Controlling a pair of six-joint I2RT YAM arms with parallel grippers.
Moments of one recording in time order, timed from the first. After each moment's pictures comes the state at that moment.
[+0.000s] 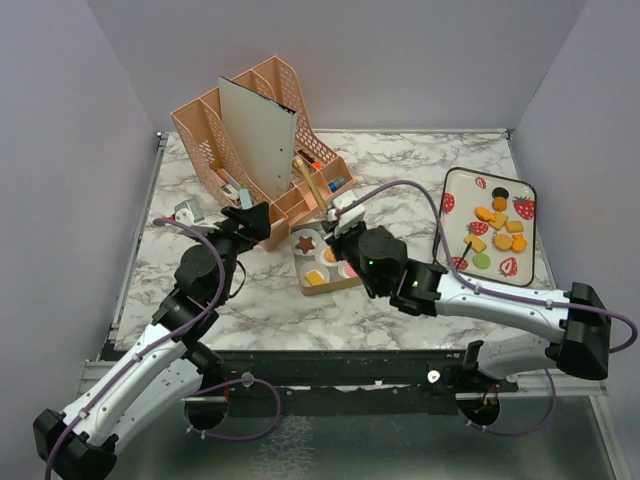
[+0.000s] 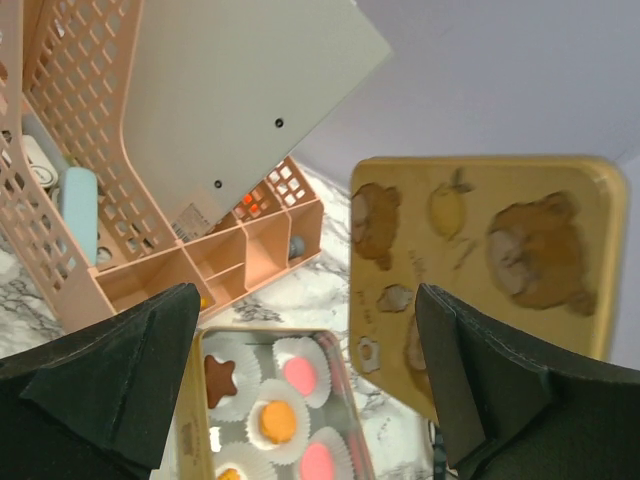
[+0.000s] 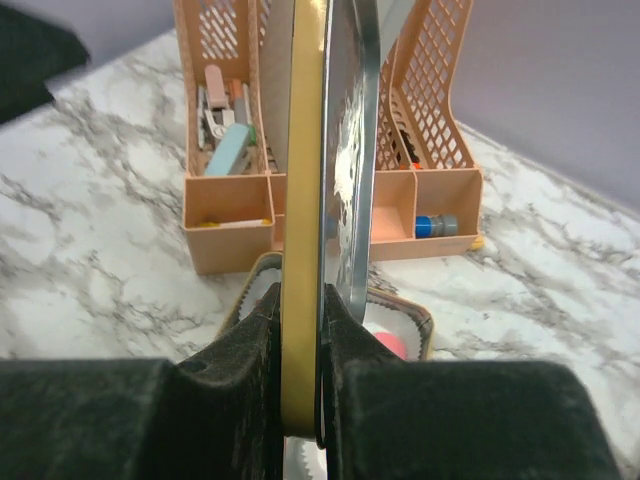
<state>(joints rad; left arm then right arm) -0.61 0.62 0.56 0.12 -0.51 -0.71 1.16 1.33 0.96 0.26 0.63 -0.15</state>
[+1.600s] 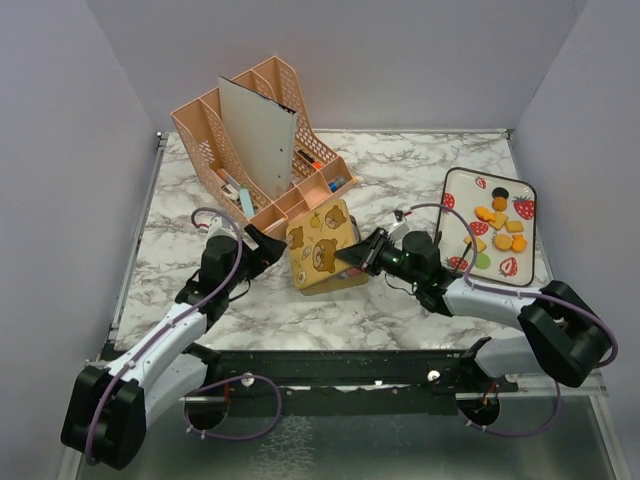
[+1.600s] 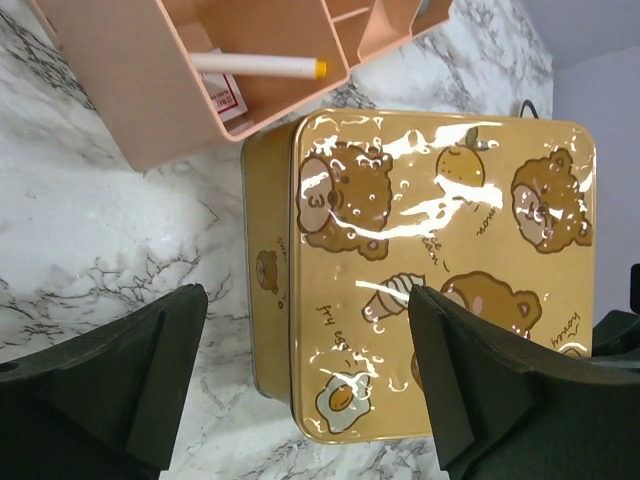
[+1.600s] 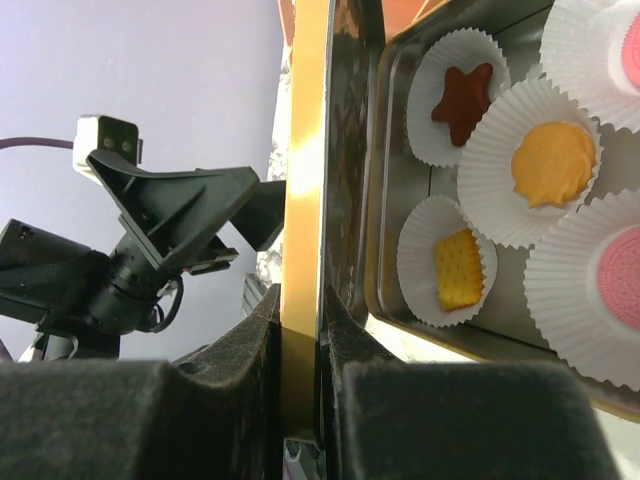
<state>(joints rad) -0.37 0.87 0.37 0.09 0.01 -0.91 0.70 1.32 0.46 0.65 -0.22 1.11</state>
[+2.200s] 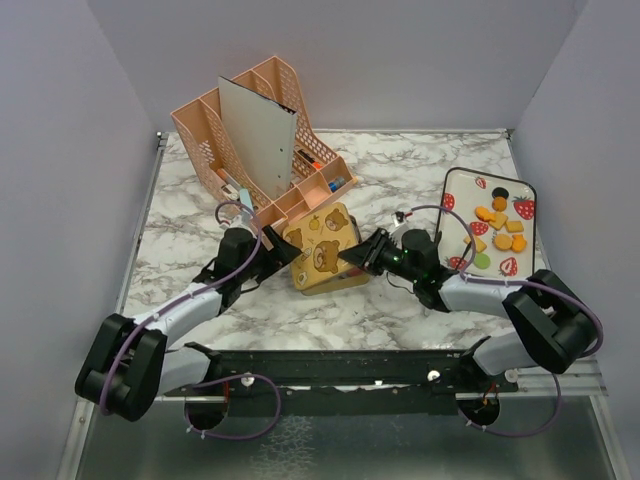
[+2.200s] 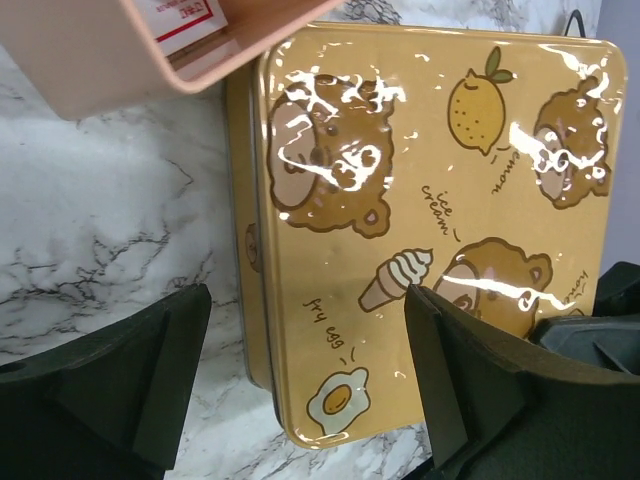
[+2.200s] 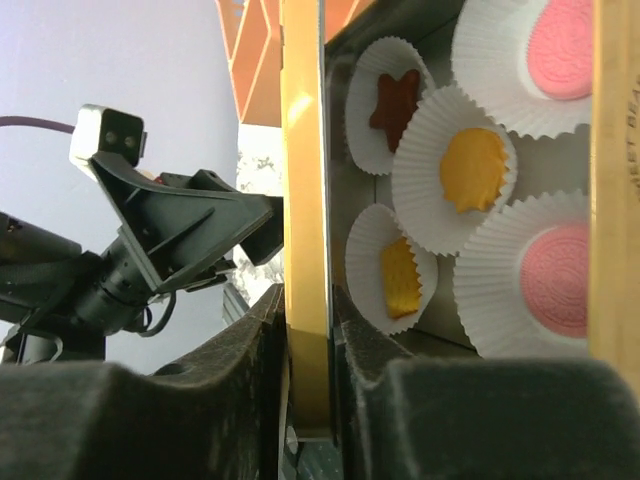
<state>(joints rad) -0.39 1.16 0.40 0.20 0.16 -0.93 0.64 1.42 0.45 0.70 -0.25 1.12</state>
